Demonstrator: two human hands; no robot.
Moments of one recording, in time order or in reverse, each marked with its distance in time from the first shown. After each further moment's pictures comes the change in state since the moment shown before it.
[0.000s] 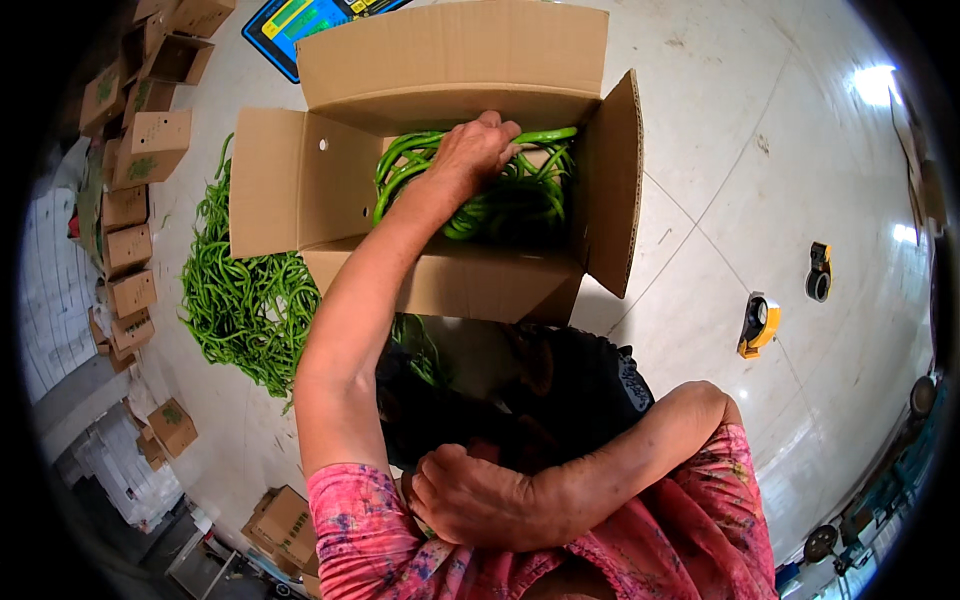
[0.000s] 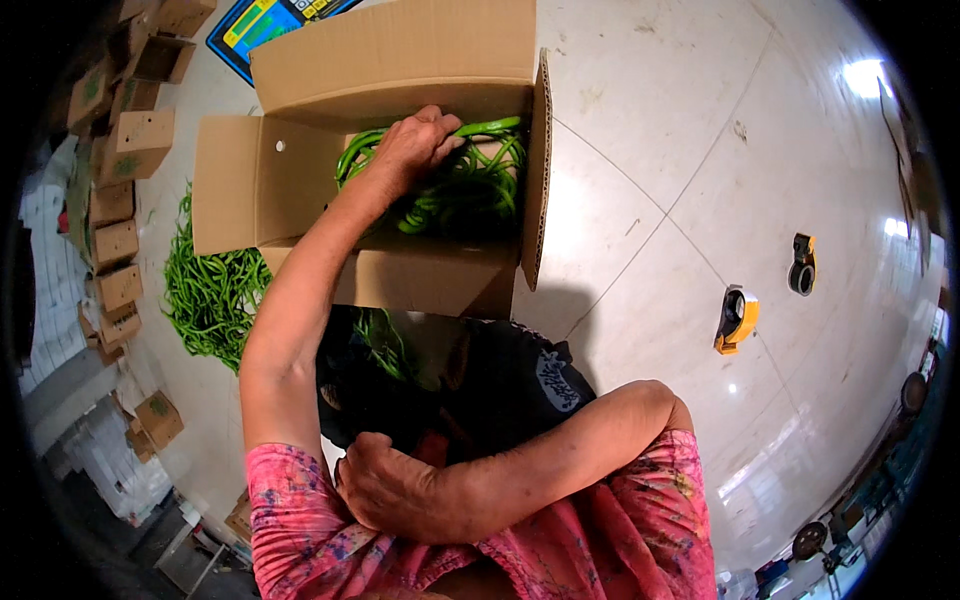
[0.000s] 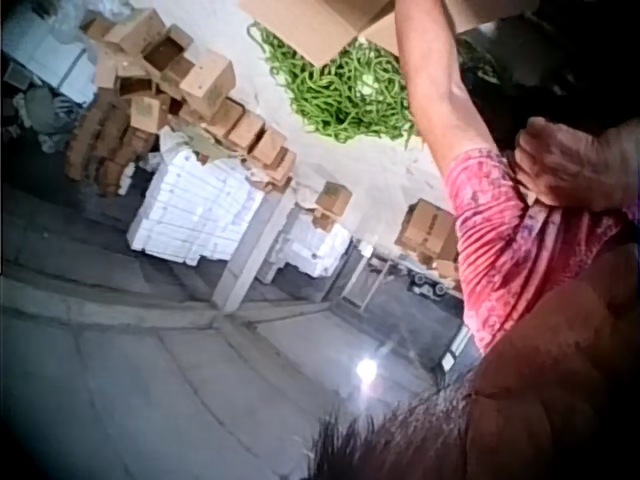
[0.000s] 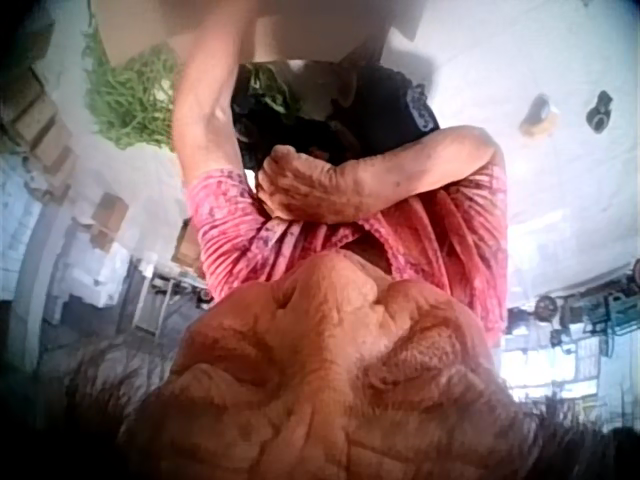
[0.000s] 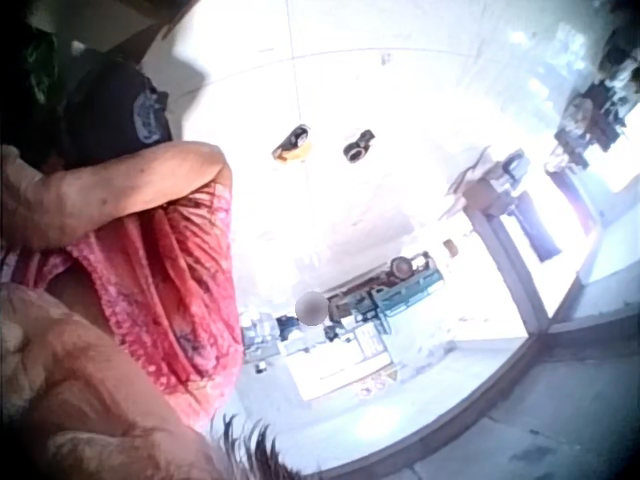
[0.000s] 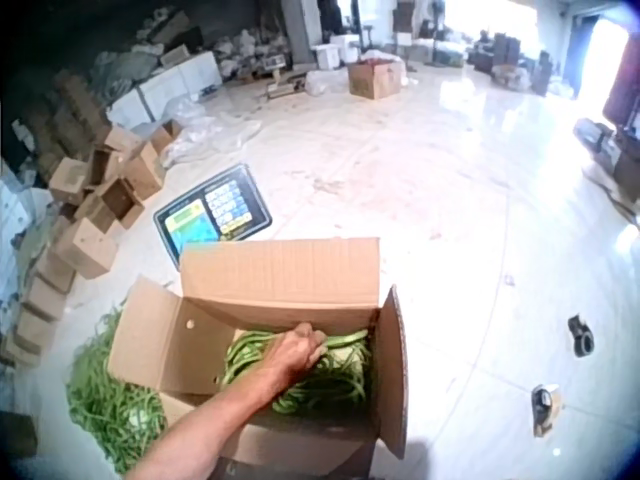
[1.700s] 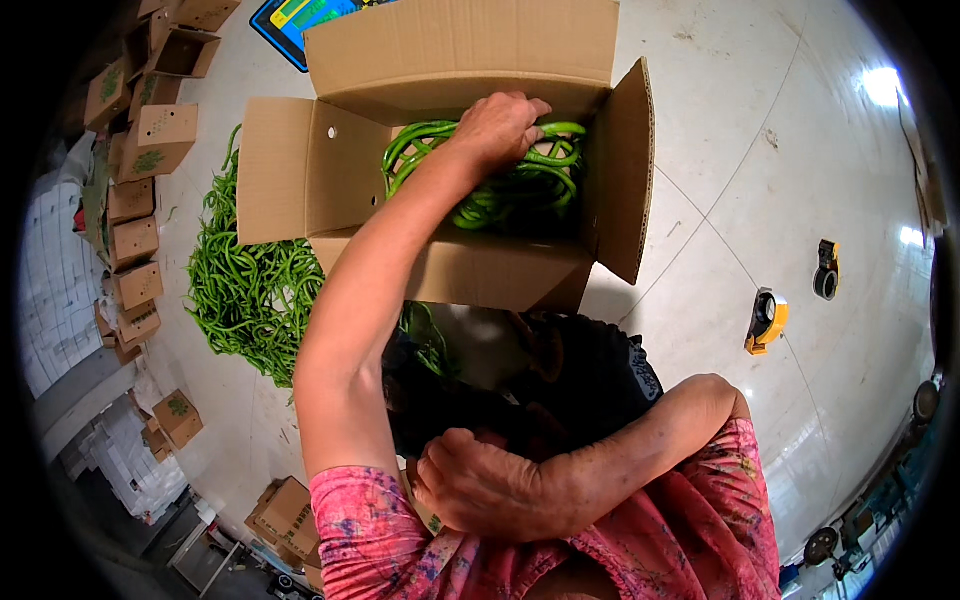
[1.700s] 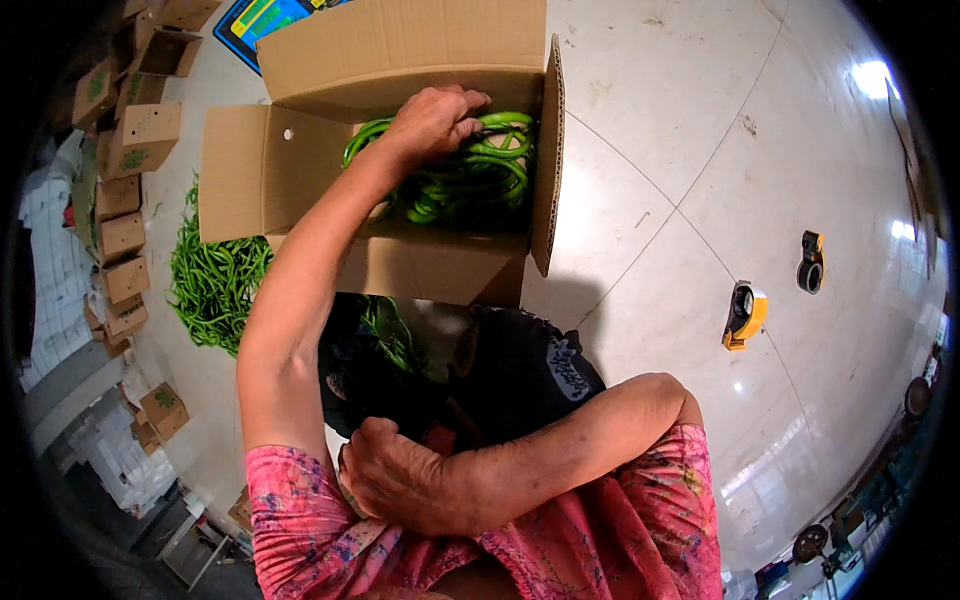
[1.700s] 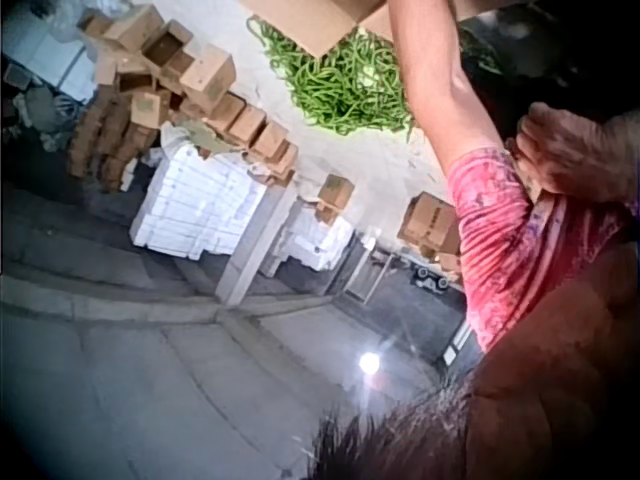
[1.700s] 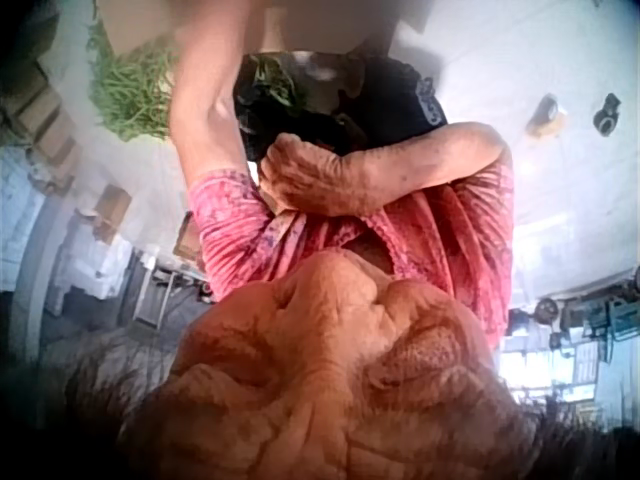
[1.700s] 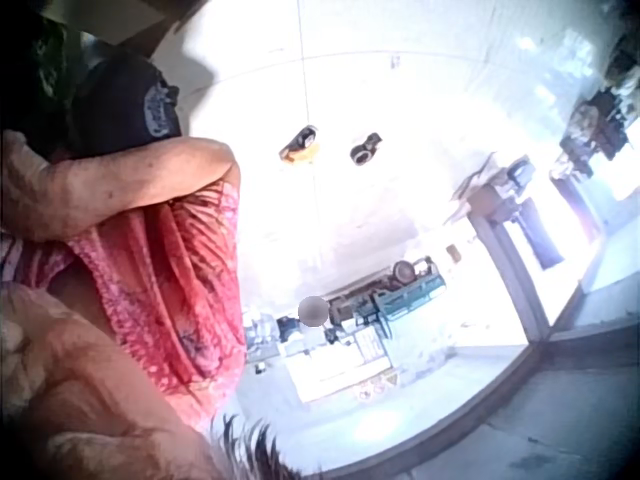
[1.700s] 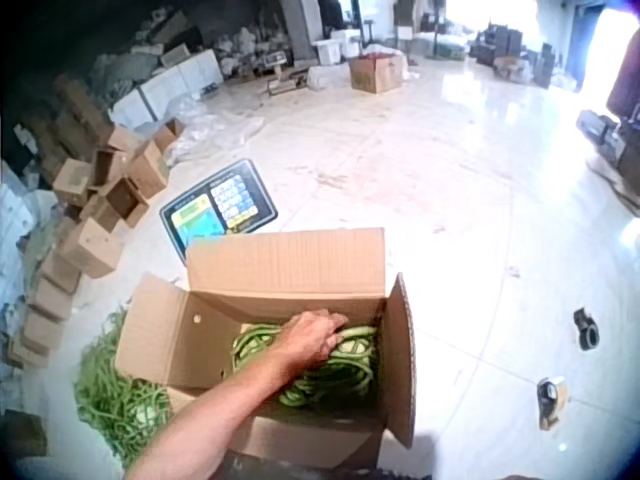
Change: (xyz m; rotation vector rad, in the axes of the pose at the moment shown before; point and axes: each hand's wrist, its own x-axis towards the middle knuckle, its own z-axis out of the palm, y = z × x) left_hand 0.014 0.016 -0.023 -0.056 -0.022 0.051; right_hand -0.002 0.001 -0.005 -0.004 -0.051 0.001
